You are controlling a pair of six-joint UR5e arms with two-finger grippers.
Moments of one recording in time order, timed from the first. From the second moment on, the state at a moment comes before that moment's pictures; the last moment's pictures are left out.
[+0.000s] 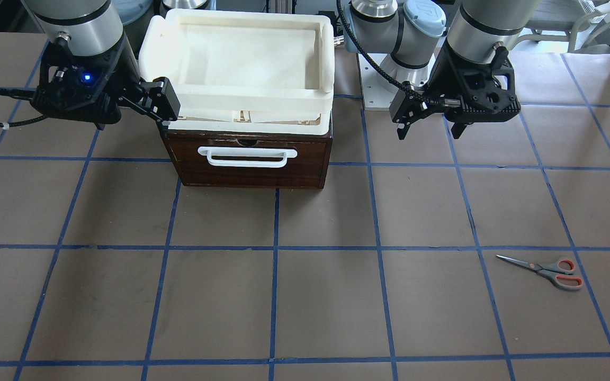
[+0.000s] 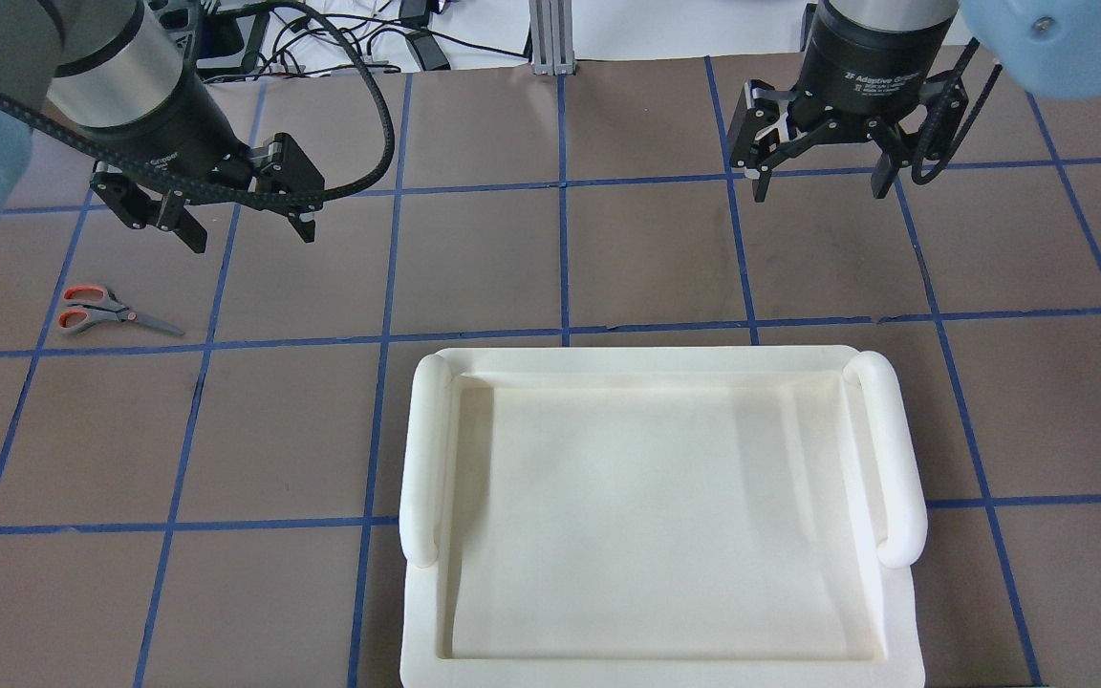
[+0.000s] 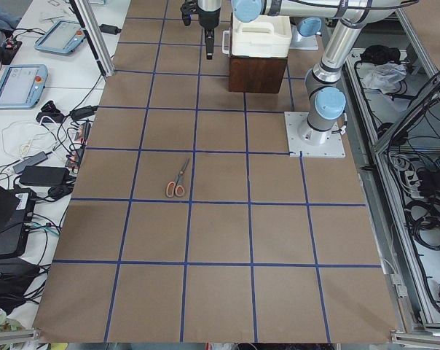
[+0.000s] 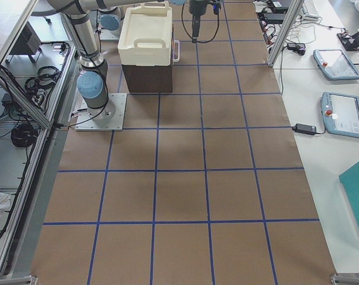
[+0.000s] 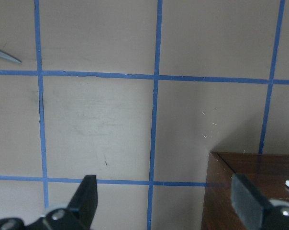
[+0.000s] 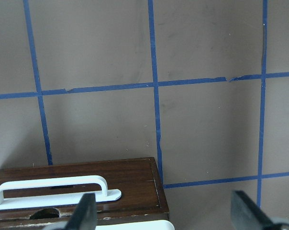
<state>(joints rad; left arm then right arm) -1.55 -1.54 -1.59 -1.57 1.57 -0.02 1.65 -1.50 1.42 -1.46 -1.62 0.15</state>
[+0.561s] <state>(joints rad) -1.35 -1.59 -1.64 -1.54 1.67 0.51 1.64 -1.51 1.44 -1.53 -1.62 0.45</state>
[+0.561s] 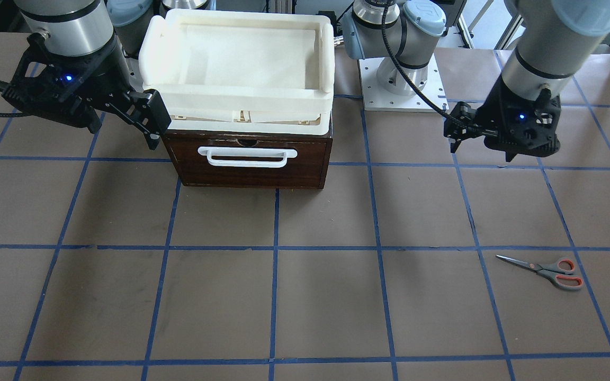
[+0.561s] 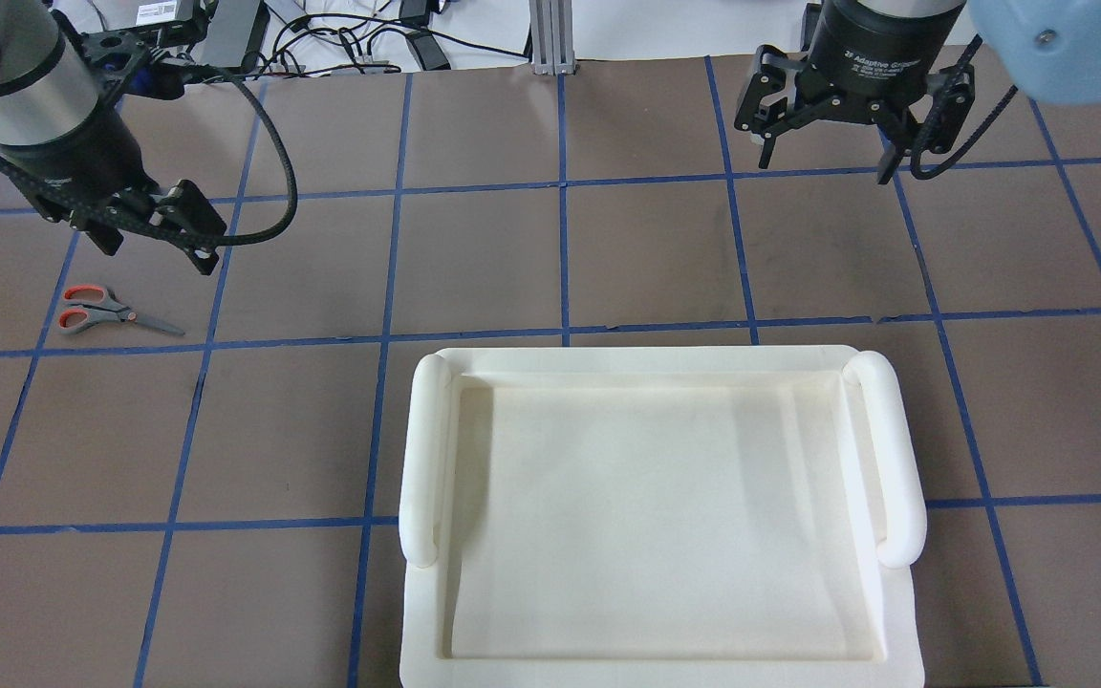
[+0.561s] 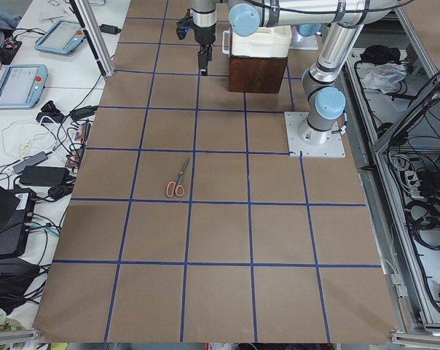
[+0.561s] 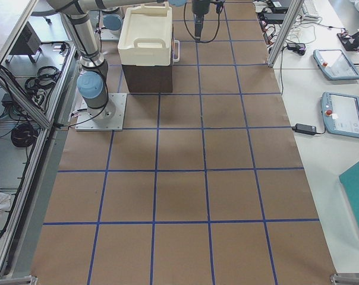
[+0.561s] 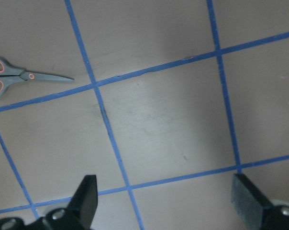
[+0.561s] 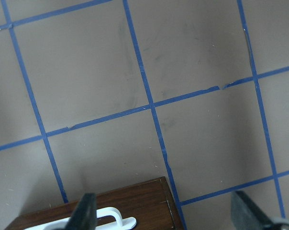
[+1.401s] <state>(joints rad) -1.11 -1.85 -1.64 -1.24 1.75 1.63 1.67 -1.43 1.51 -1.61 -1.60 1.34</state>
